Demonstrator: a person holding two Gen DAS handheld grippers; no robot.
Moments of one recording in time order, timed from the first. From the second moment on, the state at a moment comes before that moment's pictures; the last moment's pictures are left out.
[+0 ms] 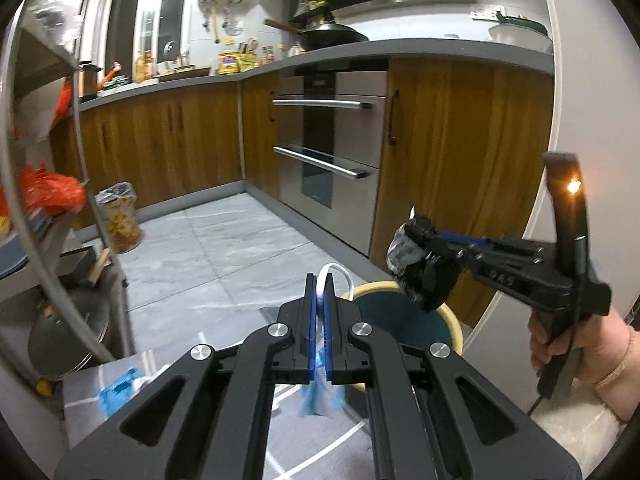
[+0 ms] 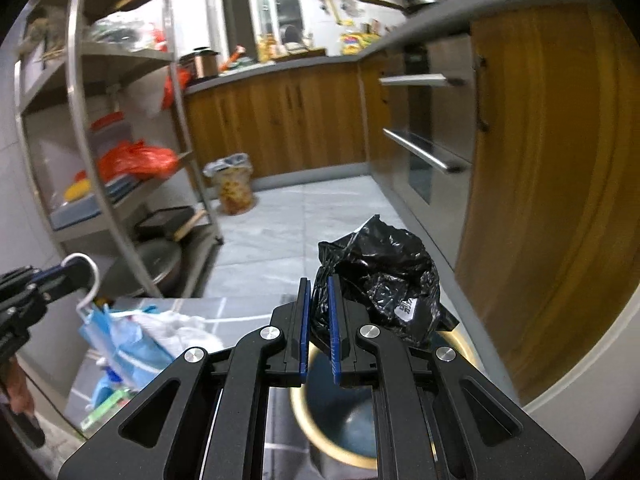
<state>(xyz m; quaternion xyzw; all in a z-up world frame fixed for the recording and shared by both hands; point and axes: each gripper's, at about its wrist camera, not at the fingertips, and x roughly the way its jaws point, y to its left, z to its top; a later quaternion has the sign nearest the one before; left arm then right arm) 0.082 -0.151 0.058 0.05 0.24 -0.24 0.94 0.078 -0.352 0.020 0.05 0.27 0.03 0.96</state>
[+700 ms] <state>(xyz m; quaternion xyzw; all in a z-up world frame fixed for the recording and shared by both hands) 0.168 -0.249 -0.016 0.08 0.28 -0.31 0.90 0.122 -0.418 -0.048 0.11 0.37 -0.04 0.92</state>
